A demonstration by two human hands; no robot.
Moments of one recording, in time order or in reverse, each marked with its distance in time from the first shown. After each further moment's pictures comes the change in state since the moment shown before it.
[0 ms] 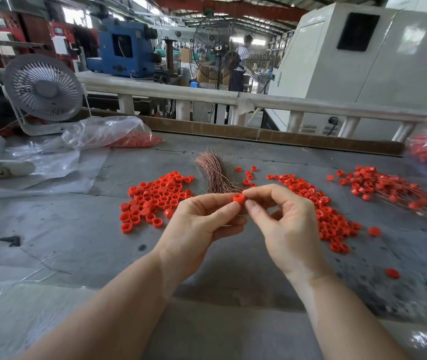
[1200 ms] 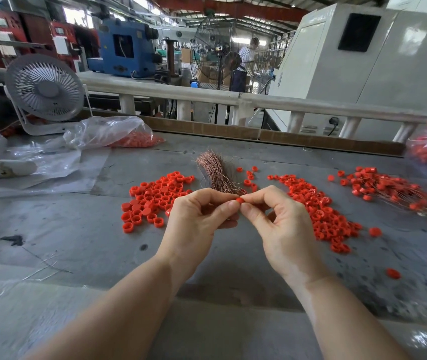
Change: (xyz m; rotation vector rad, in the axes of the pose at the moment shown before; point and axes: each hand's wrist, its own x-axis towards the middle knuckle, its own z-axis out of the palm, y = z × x) left_hand -0.003 -0.001 0.000 0.289 0.118 0.282; right_hand -0.002 0.004 0.003 -0.054 -0.057 -0.036
